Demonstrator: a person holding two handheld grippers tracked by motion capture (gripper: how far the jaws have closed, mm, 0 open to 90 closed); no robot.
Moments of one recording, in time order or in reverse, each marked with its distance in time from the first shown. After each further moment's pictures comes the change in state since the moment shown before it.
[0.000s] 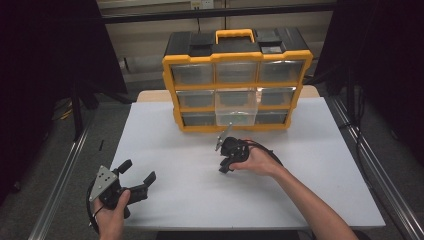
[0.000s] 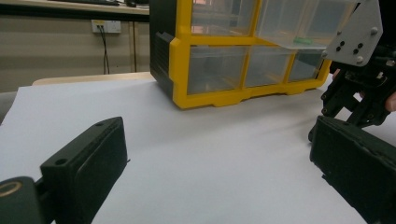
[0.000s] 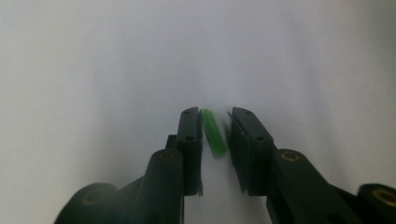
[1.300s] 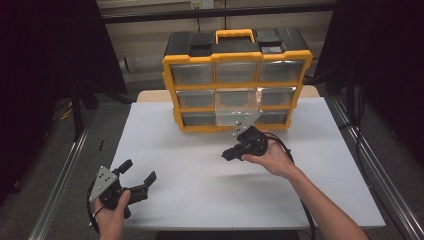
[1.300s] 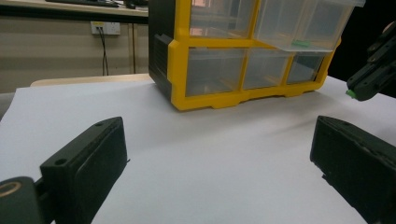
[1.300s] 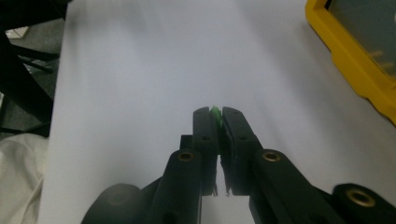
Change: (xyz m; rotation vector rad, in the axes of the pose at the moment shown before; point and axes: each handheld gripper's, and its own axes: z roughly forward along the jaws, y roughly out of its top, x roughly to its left) left arm -0.002 0.000 0.001 -0.020 0.004 -0.014; right arm 0.016 -0.018 -0.070 -0.363 -0.027 0.011
